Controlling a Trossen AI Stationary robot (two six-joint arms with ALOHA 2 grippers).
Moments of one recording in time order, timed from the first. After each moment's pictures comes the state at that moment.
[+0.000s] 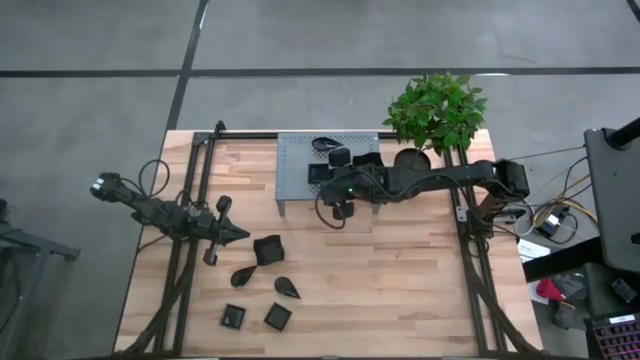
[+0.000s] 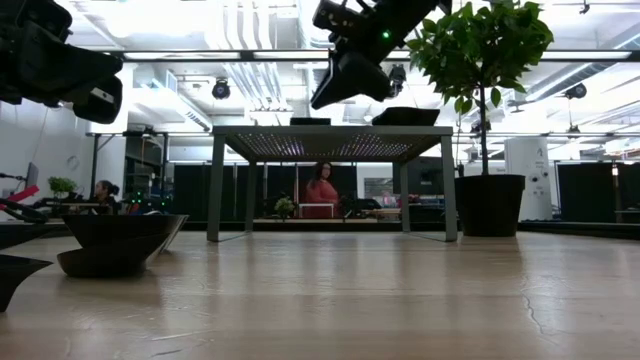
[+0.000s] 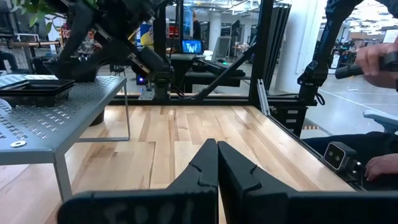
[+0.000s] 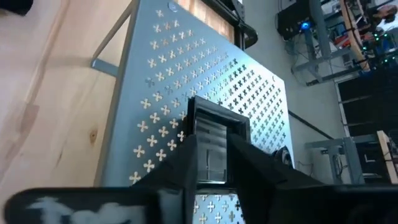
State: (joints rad) left arm -0.45 0.10 0.01 0.06 -0.31 -0.06; right arm -0.04 1.70 1.33 -0.30 0.42 -0.57
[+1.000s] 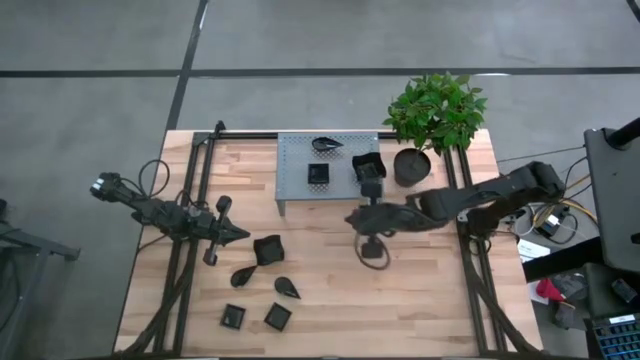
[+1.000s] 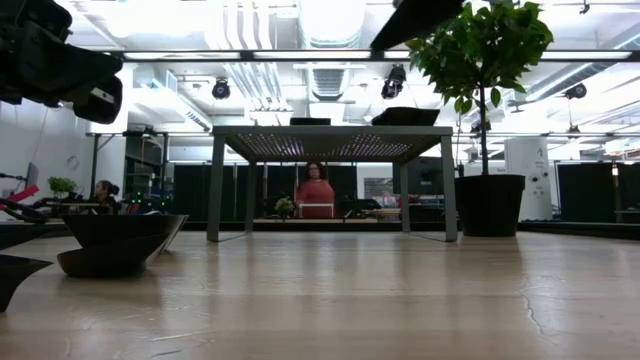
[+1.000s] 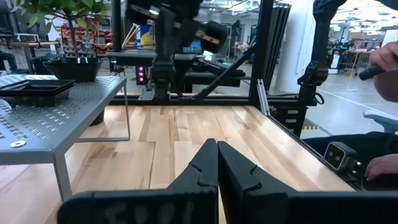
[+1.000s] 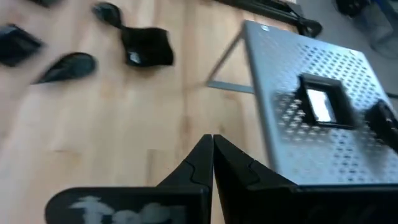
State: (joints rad) left arm -0.45 0.10 0.01 0.06 -0.31 -0.06; right arm 0.24 1.43 1.17 -0.47 0.38 -0.03
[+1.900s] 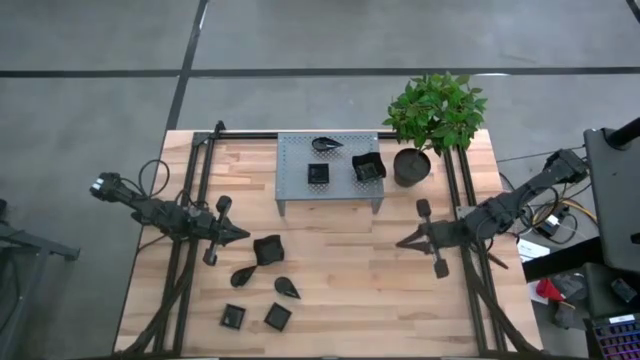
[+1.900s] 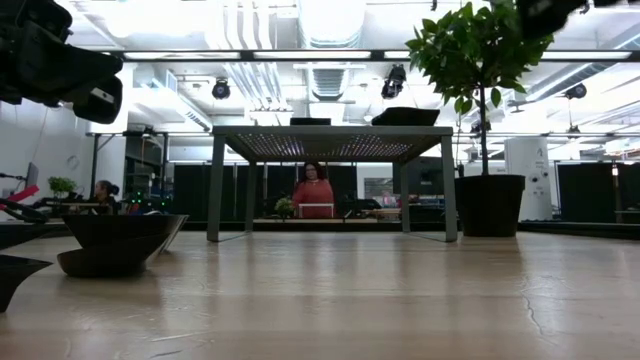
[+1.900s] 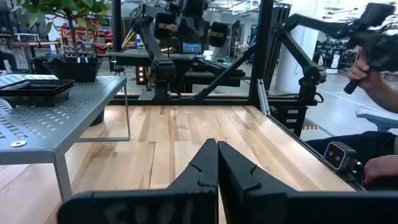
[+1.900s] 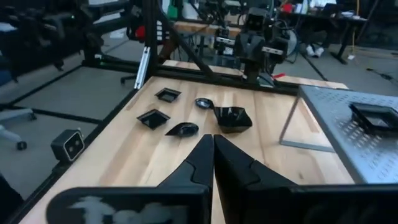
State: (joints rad) left arm -0.45 0.10 0.01 0.06 -0.31 -0.06; right arm 0.56 0.70 0.47 0.01 0.37 0.05
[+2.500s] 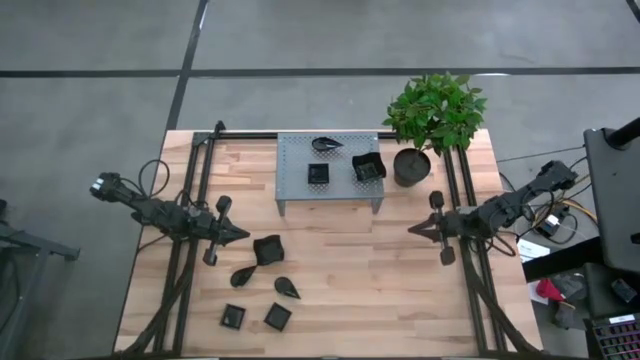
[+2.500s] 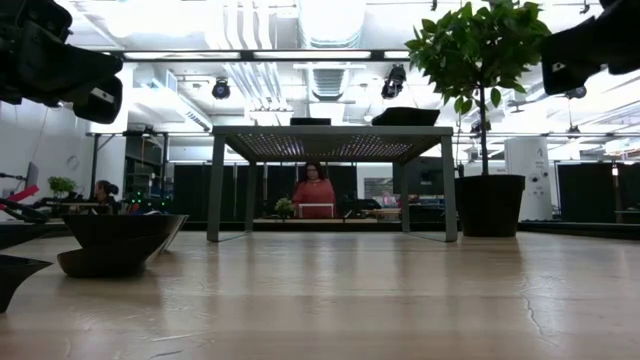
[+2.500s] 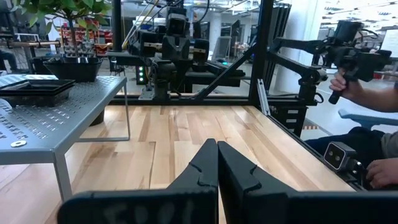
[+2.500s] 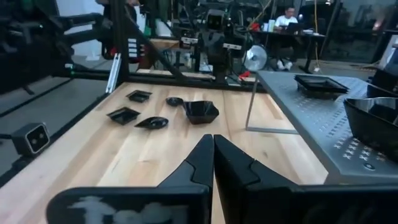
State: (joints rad) left arm -0.45 0.10 0.01 0.06 -0.31 -0.06; right arm 0.53 0.26 0.19 -0.05 0.45 0.03
